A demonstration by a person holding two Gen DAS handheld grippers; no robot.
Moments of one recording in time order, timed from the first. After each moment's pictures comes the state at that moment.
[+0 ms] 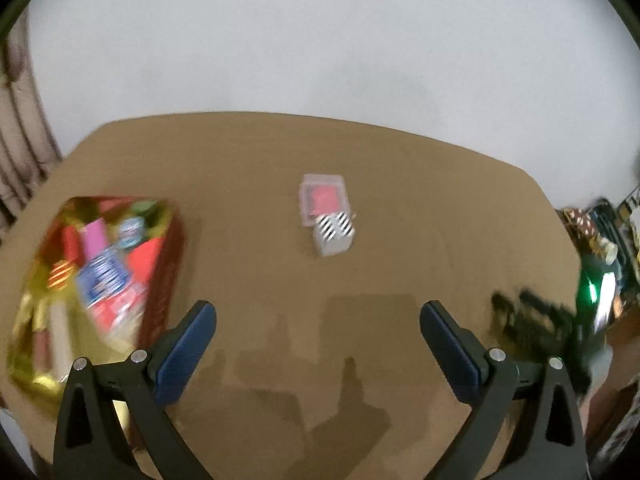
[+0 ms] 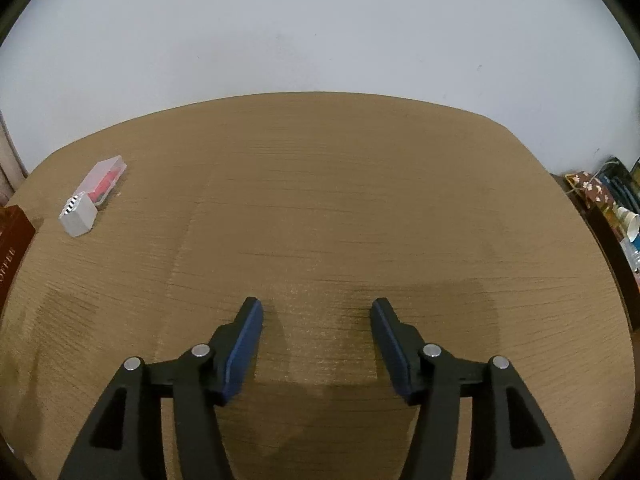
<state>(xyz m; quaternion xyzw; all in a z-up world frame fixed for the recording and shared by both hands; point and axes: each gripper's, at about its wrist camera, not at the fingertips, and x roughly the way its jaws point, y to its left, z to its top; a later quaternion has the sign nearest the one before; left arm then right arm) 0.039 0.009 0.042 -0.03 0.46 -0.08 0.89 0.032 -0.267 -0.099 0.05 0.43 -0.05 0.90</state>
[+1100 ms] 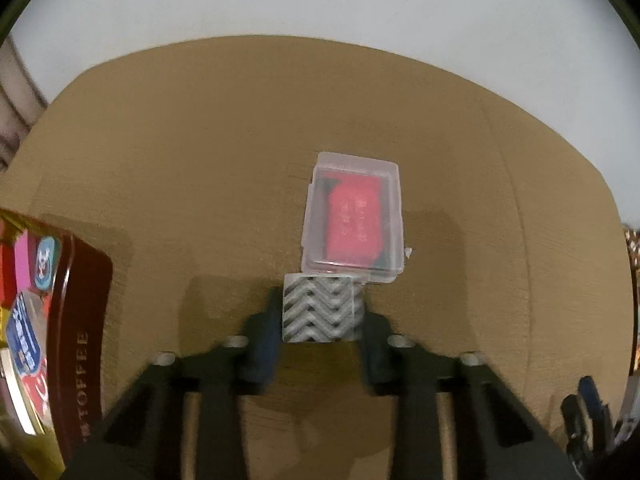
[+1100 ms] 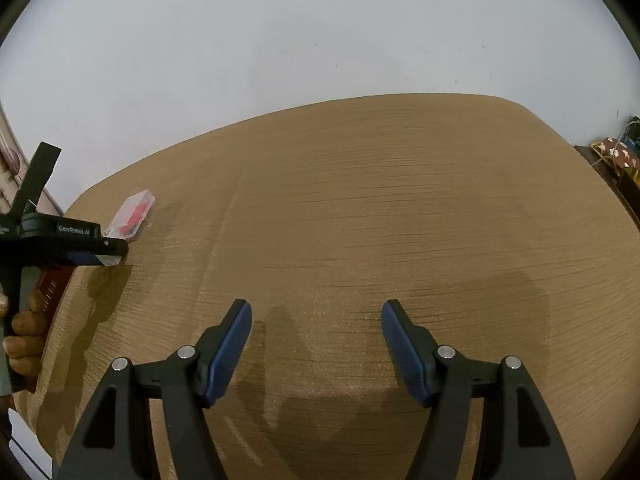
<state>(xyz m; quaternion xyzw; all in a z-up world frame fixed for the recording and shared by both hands) 0.171 -0.041 -0.049 -0.03 0.57 -0.01 0.82 -0.011 -0.323 -0.077 0.13 0.40 0.01 0.91</state>
